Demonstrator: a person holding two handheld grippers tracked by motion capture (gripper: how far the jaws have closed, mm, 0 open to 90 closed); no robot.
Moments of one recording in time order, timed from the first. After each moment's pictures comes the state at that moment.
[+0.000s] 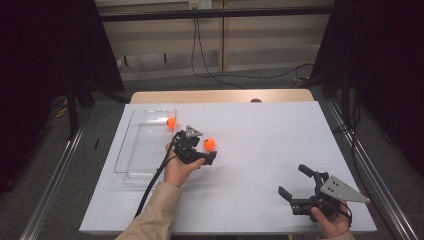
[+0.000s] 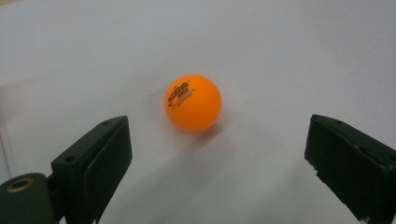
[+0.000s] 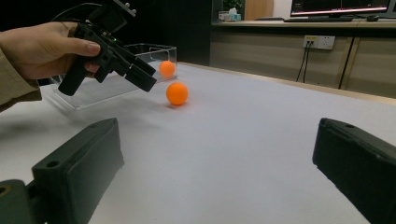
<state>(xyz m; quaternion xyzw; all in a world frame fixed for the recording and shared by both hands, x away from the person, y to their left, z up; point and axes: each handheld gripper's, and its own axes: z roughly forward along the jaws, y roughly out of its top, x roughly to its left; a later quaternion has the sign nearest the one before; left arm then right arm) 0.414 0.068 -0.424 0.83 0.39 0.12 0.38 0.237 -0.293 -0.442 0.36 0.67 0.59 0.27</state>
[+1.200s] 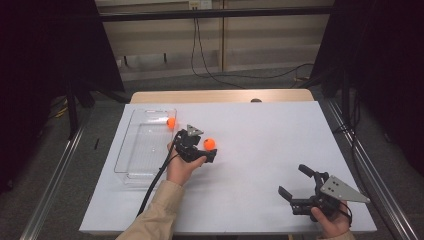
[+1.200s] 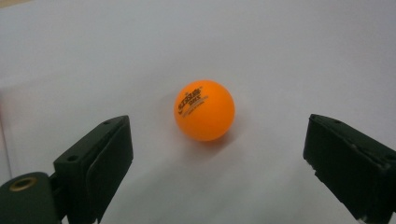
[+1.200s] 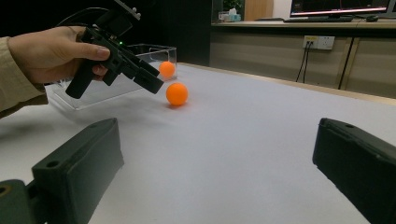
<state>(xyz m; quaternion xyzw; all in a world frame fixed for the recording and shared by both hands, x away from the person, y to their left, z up) 0.421 0.064 -0.429 0.82 0.41 0.14 0.38 0.237 -0.293 -0.442 0.36 0.67 0.59 0.27</state>
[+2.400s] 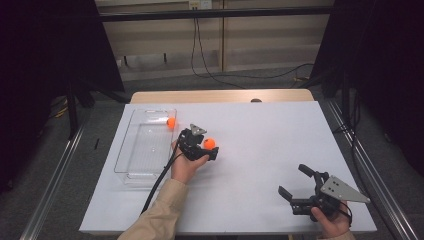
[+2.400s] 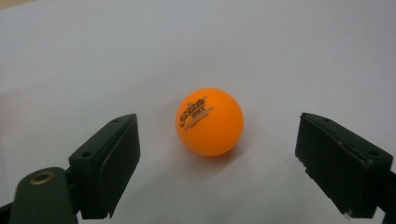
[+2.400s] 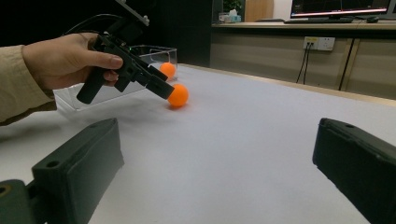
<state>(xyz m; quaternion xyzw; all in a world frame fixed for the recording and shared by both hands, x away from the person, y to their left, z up) 0.428 0.053 -0.439 0.82 0.41 0.15 0.37 0.237 -0.293 -0.442 0.36 0.67 0.59 0.27</state>
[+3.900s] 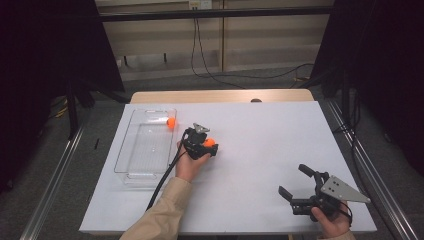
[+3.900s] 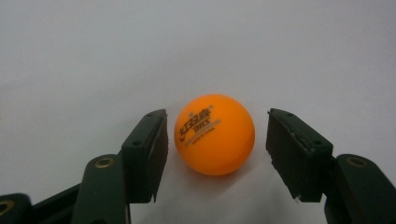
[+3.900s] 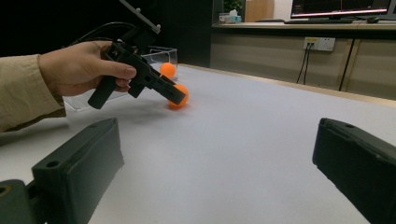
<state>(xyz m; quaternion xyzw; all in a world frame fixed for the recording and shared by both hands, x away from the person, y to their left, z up) 0.440 0.044 -0.451 0.82 0.43 0.15 0.36 0.237 -0.293 -0.441 0.36 0.67 0.59 0.27</state>
